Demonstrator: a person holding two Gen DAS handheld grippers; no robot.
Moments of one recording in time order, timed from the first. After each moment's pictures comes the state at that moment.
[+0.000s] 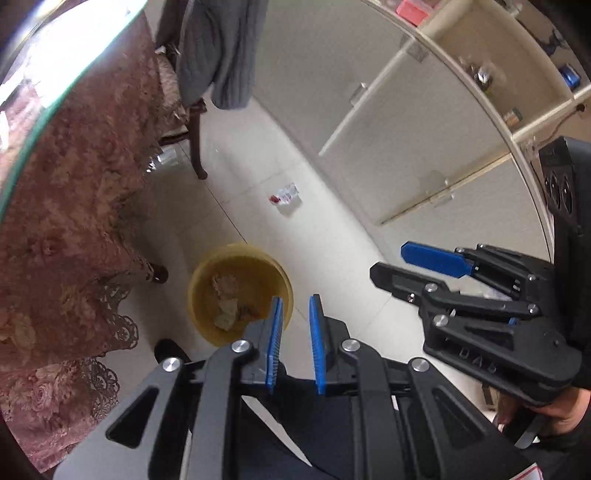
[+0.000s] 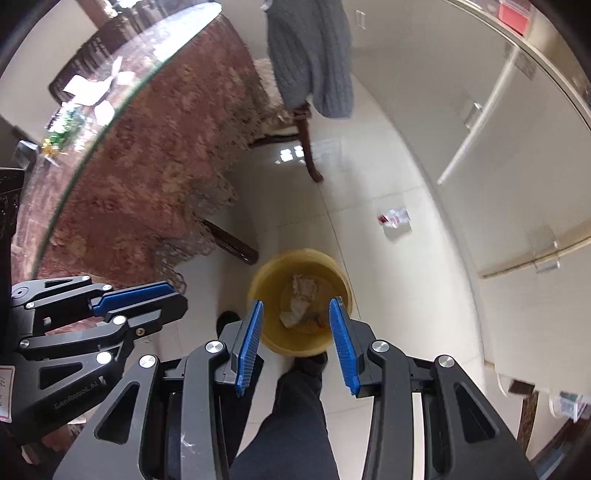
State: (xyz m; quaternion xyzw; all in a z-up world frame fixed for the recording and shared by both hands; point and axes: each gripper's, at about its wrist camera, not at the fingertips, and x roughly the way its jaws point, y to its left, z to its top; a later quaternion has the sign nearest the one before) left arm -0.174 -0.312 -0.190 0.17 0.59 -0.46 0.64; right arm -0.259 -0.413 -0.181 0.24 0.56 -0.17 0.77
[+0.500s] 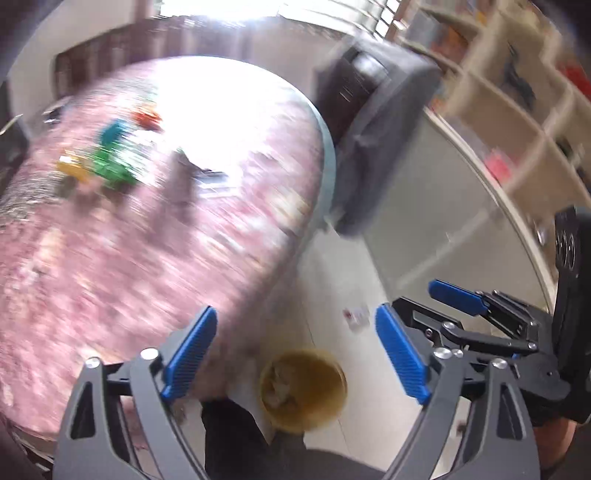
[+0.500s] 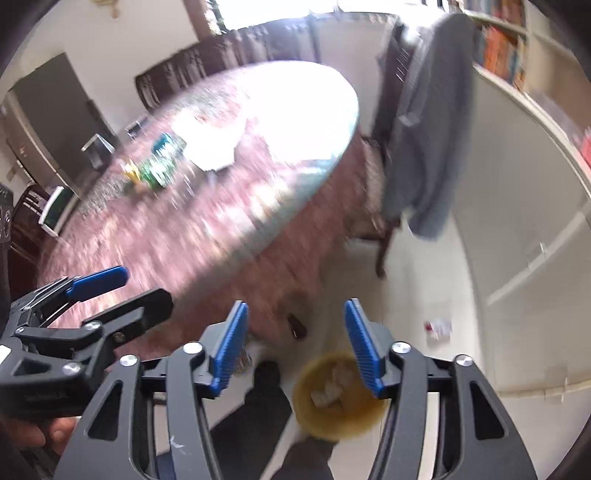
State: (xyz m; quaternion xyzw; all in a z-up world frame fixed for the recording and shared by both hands) left arm -0.057 -0.207 -0.079 0.03 0.49 -0.30 0.82; right arm -0.115 -0.363 -0.089 0.15 0.47 -0.06 0.87
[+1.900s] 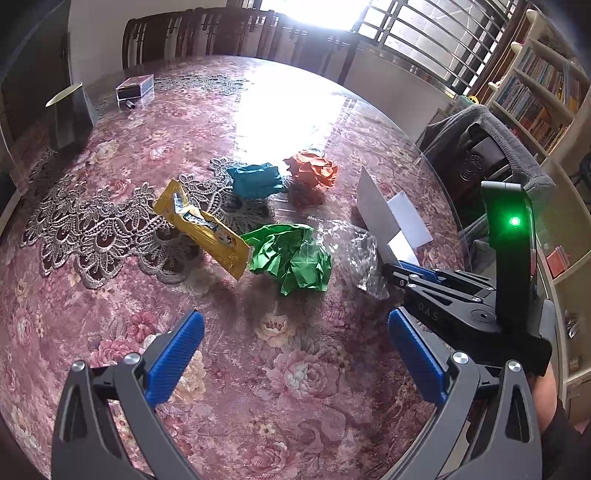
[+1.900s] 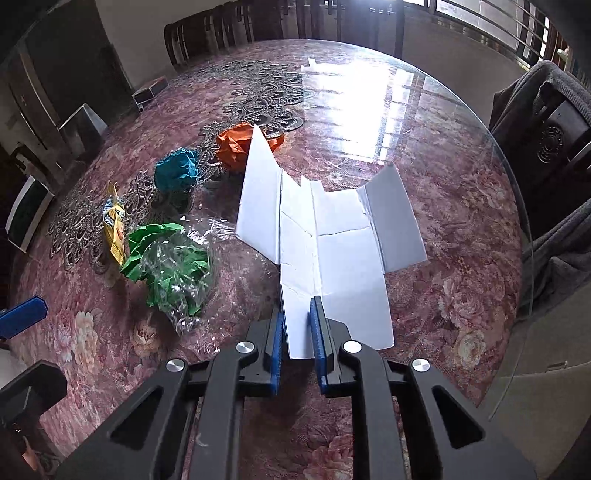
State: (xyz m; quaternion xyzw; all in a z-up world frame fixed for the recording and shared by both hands) left arm 0.142 -0.098 -0.083 -0.03 0.50 -0.21 0.84; right arm 0.155 -0.282 -0.129 0.07 0.52 0.00 0.85
